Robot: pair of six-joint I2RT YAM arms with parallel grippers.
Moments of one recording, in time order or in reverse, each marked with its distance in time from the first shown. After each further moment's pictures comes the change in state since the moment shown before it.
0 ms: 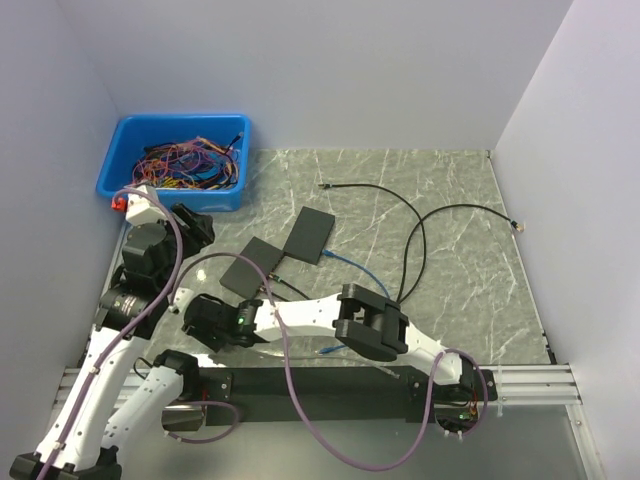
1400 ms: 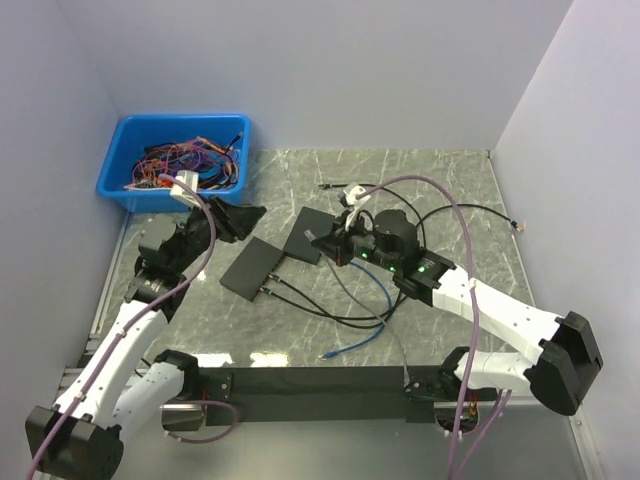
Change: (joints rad) left arm 0.005 0.151 -0.147 0.578 0.615 -0.060; right arm -0.591 -1.155 -0.922 0.329 -0.246 0.019
